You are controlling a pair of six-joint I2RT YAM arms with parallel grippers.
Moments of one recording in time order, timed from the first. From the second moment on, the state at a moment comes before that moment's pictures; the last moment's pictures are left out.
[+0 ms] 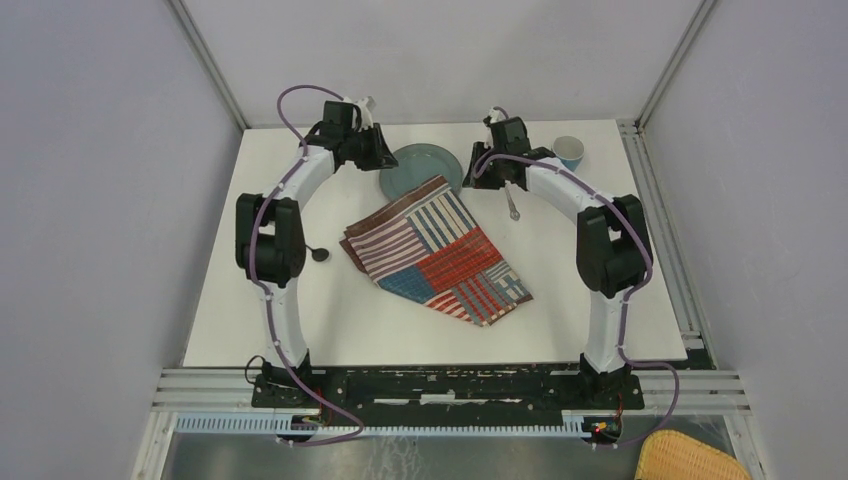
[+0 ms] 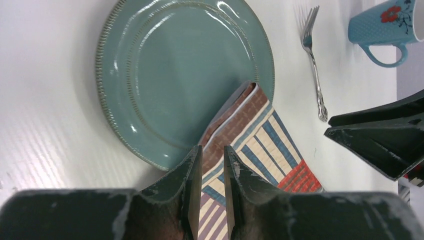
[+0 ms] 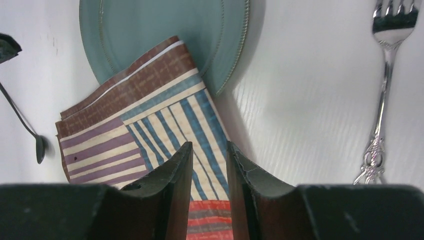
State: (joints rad) left arm -0.20 2.08 1.74 -0.39 0.45 -0.32; right arm 0.39 2.01 1.59 -0.37 -0.16 0.44
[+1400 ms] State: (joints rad) left arm -0.19 2.08 1.73 -0.40 0.42 -0.32; right arm 0.36 2.31 1.81 -0.38 -0.23 0.41
